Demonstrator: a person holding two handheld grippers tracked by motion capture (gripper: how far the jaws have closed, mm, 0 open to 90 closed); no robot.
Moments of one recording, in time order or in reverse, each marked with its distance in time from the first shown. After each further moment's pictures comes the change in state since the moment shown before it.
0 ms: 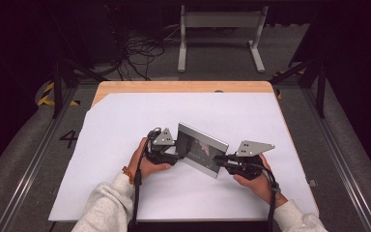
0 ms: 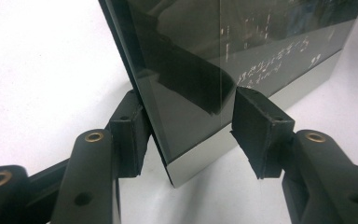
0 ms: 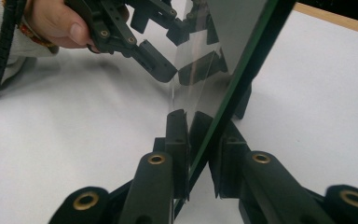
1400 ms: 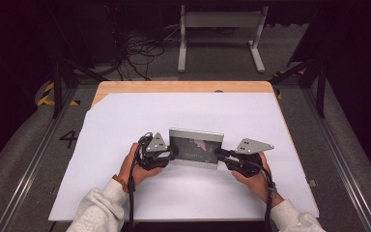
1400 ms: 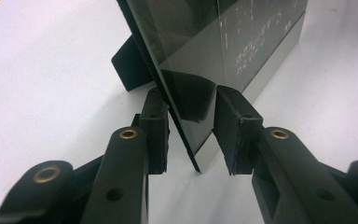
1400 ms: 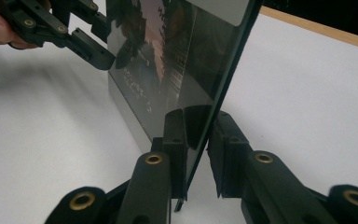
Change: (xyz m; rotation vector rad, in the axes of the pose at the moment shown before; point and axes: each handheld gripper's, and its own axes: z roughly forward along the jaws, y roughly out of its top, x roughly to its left) left arm -0.015 -0.010 -0.028 0.046 0.105 -0.013; right arm -0.004 -0.002 0.006 -0.014 -0.135 0.027
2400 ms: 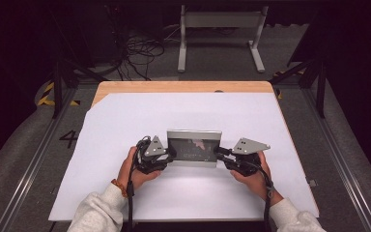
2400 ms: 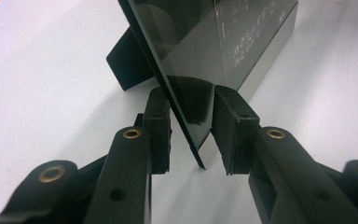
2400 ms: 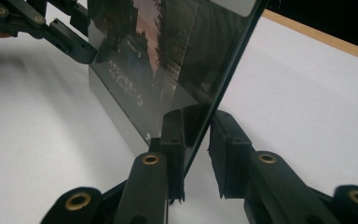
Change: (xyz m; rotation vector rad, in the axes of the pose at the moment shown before) left arm -0.008 -0.007 -0.004 -0.001 0.037 -0.007; right arm 0.001 0.002 0.004 0.028 -0.041 -0.060
